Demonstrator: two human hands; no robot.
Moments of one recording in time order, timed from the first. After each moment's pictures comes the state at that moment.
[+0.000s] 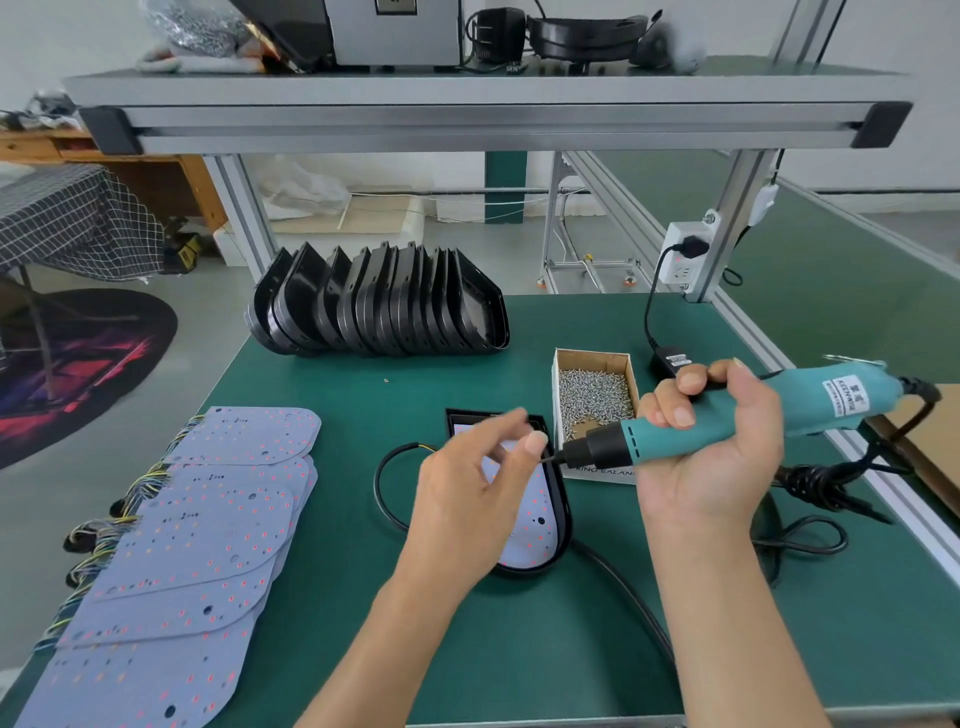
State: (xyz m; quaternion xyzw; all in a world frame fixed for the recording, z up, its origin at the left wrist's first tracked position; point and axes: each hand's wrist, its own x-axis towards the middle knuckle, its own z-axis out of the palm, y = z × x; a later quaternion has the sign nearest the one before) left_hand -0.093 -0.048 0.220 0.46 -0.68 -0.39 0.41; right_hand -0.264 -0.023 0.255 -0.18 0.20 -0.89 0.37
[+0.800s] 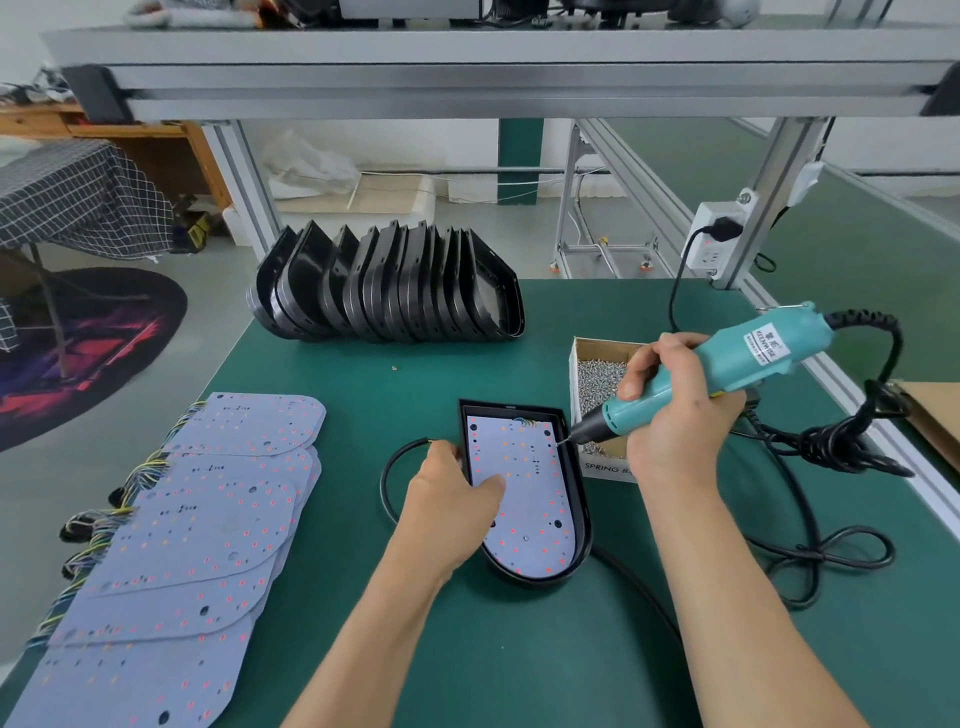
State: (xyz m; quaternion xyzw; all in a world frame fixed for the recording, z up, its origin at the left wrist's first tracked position) left_hand -0.079 -0.085 0.181 0.63 -0.58 -0.45 0.25; right_hand -0.272 -0.087 0.224 -0.25 0.35 -0.86 0.28
